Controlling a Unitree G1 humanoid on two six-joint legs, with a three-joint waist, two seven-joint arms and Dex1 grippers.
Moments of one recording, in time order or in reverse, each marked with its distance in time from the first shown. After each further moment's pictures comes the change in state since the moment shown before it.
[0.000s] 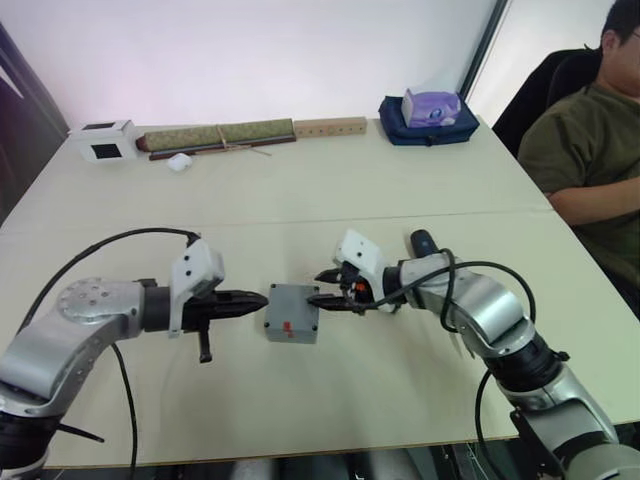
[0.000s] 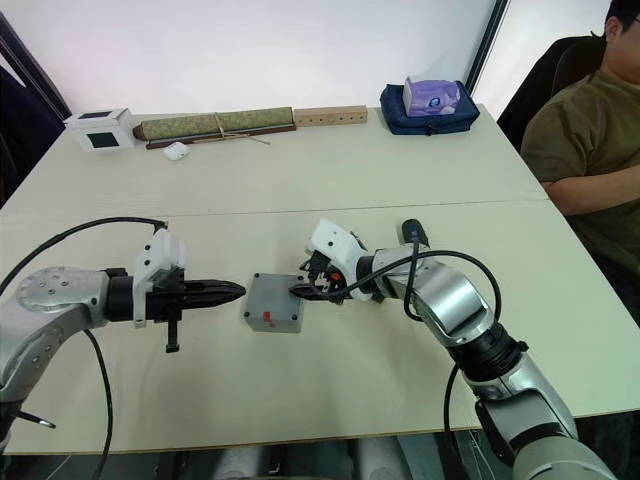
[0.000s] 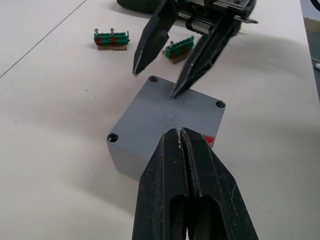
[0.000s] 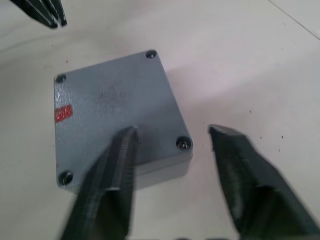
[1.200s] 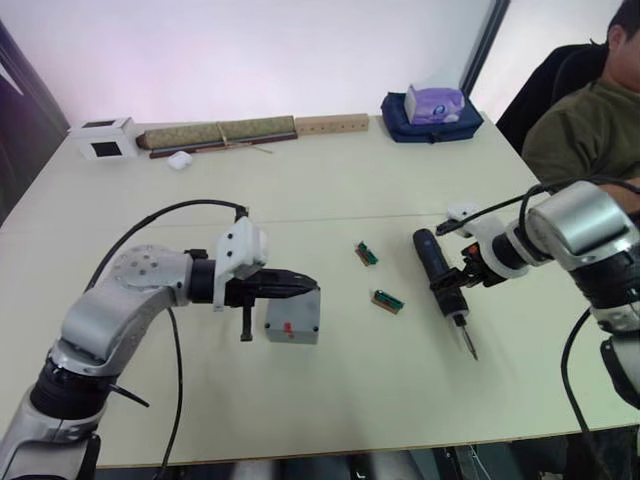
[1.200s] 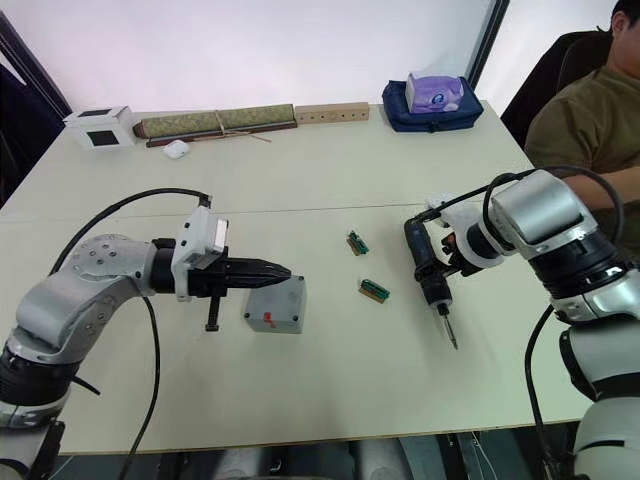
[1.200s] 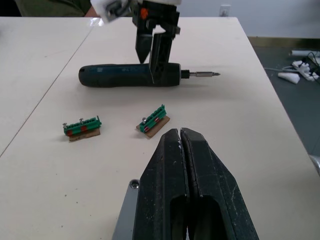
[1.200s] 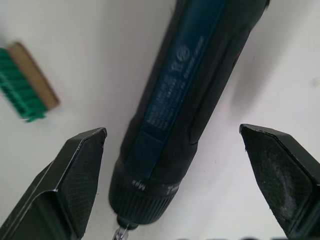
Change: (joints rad) left arm -0.249 -0.154 -0.167 0.057 0.045 -0.087 -0.060; right arm -0.385 -0.372 0.140 0.476 0.077 0.675 -0.019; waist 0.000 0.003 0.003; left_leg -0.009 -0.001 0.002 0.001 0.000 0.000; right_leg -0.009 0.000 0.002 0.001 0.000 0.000
